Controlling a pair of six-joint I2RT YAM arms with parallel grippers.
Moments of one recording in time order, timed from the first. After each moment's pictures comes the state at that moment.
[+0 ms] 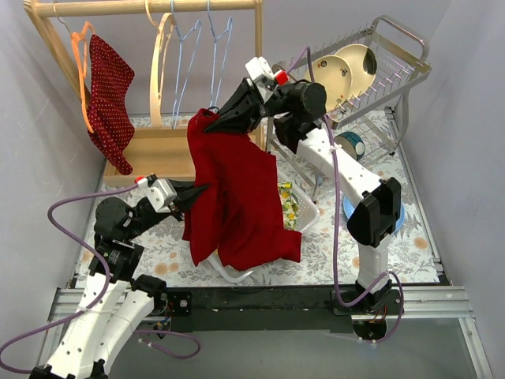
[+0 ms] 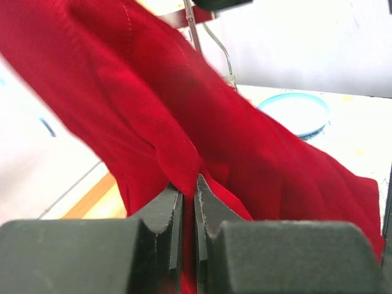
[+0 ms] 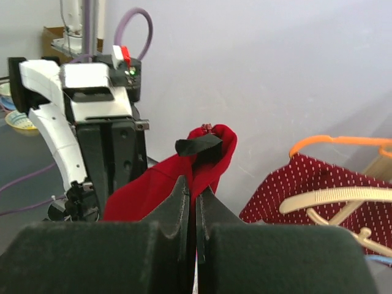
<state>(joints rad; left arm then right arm) -0.32 0.54 0.72 0.03 0.67 0.12 0.71 1.95 2.02 0.92 -1.29 0.63</state>
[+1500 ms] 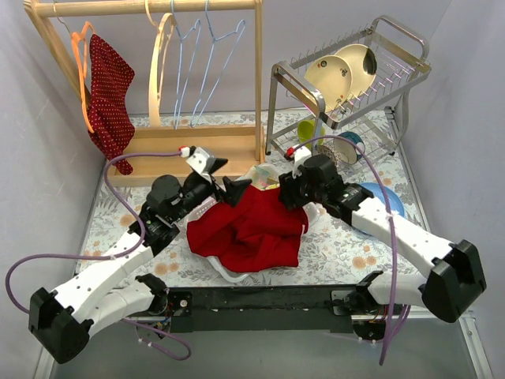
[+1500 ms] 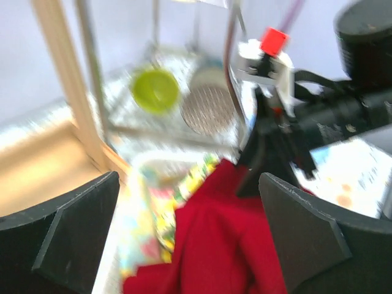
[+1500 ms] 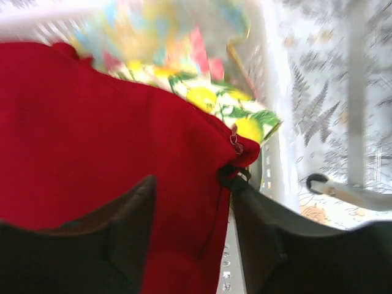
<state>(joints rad) -0.66 0.92 0.68 0.28 0.19 -0.13 0.69 1.25 0.90 -0.32 -0.07 0.15</state>
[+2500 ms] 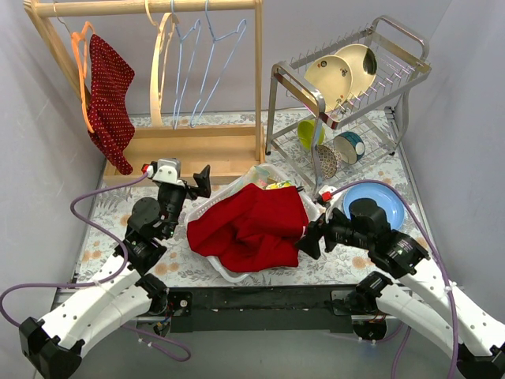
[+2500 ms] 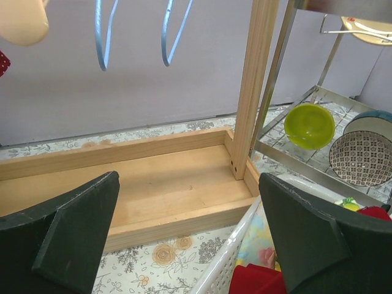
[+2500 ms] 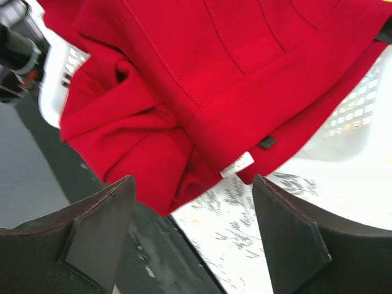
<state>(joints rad) -0.66 0.67 0.58 0.28 -0.41 0.04 0.71 0.60 0.65 -0.57 -0.34 0.14</state>
